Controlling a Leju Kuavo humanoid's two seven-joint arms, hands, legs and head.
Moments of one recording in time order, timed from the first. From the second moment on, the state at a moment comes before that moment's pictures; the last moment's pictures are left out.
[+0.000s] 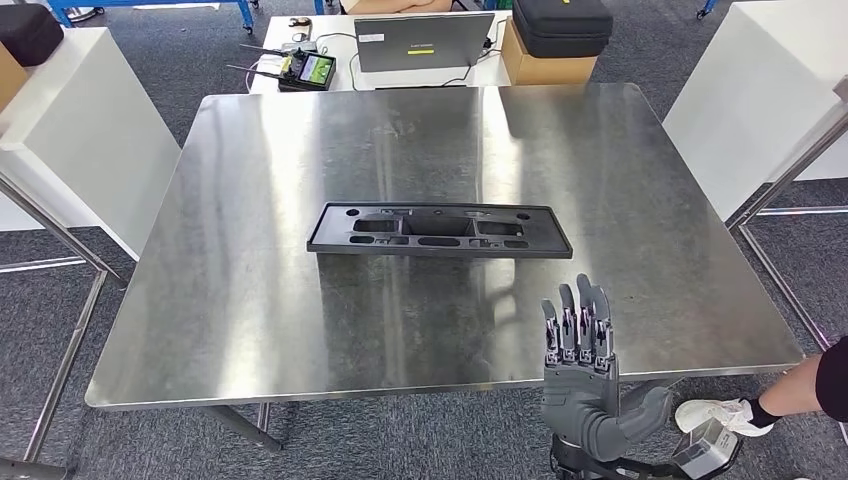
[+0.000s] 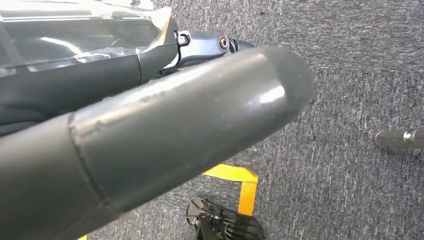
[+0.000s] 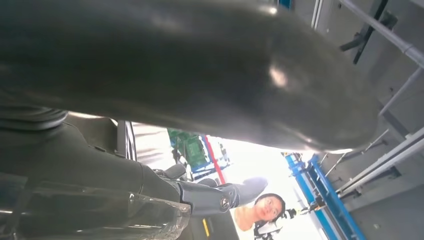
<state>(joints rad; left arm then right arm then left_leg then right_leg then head) -0.10 -0.12 1.38 -0.20 -1.03 0.28 -0.45 0.22 0.10 0.18 -1.80 -0.38 0.31 -0.60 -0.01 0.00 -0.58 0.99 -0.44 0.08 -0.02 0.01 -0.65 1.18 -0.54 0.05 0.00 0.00</state>
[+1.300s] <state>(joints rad) -0.10 -0.21 1.43 -0.20 -0.96 0.66 -0.26 -0.25 0.00 0.48 -1.19 -0.59 0.44 -0.62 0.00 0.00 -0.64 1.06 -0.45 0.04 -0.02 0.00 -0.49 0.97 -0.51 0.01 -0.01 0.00</state>
